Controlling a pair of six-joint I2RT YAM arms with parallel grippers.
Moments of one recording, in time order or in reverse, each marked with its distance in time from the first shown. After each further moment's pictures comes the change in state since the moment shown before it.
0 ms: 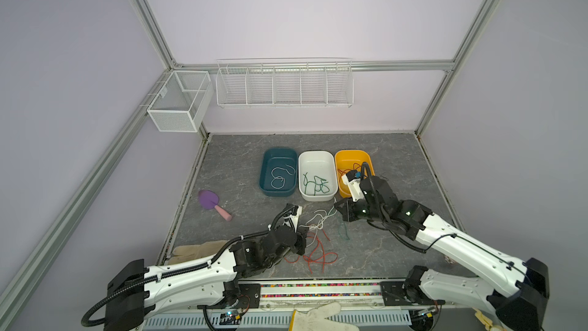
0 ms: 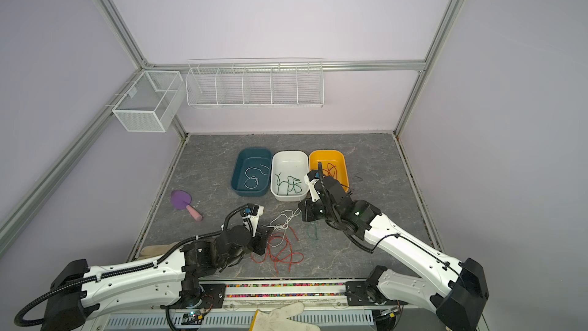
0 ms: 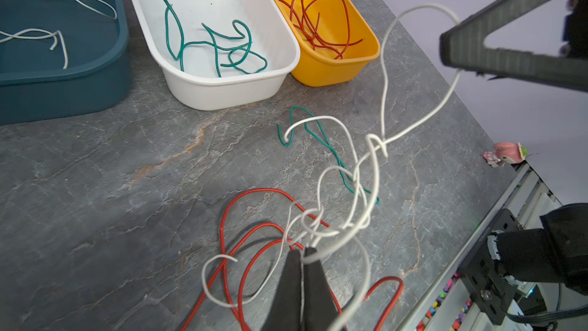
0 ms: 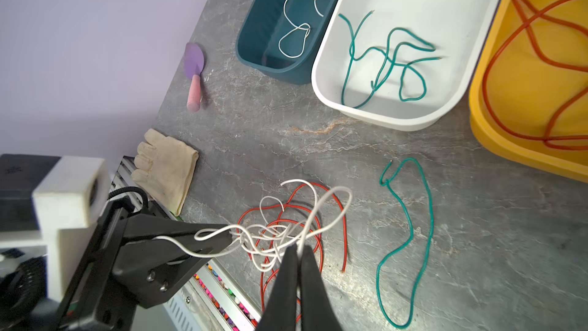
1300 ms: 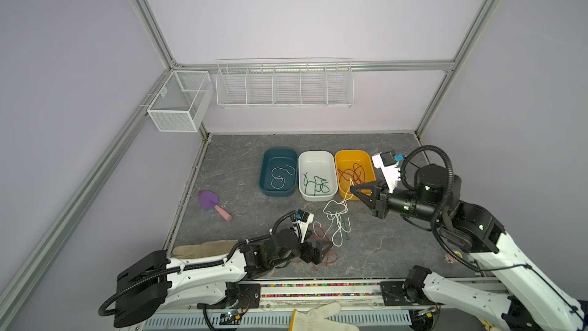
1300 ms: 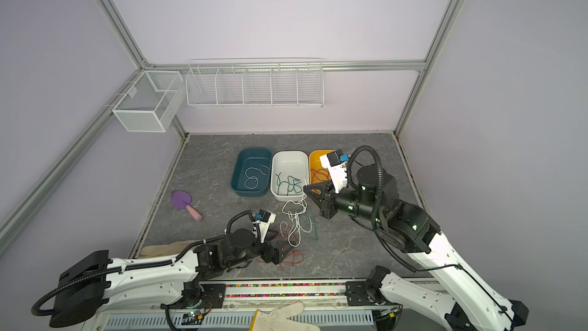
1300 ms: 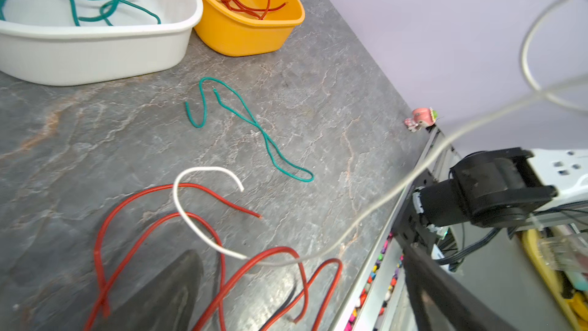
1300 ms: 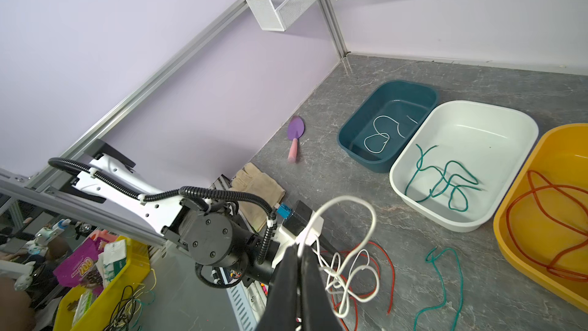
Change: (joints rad) left arm 0.000 0.138 -0.121 0.406 0.271 0.011; right arm 0.000 -0.182 0.332 -0.140 -0.165 -0.126
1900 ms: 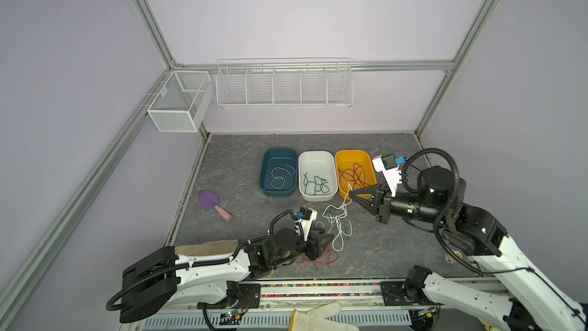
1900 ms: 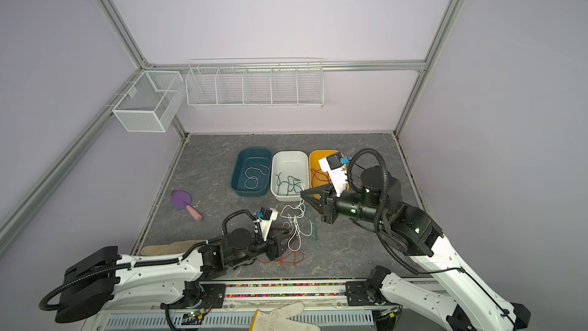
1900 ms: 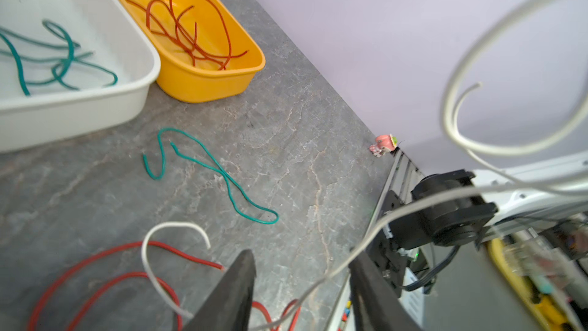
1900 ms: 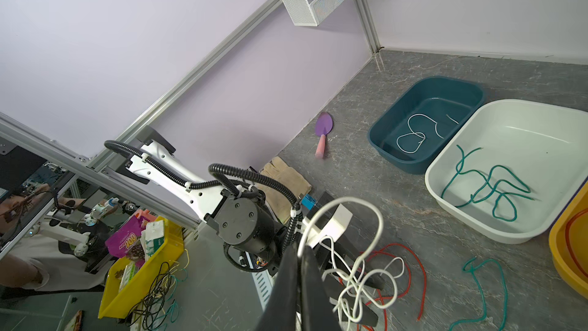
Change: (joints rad) left arm -0.006 0.049 -0.008 0.207 0.005 0.034; right arm 0.000 -0.029 -0.019 0.035 -0.106 0.029
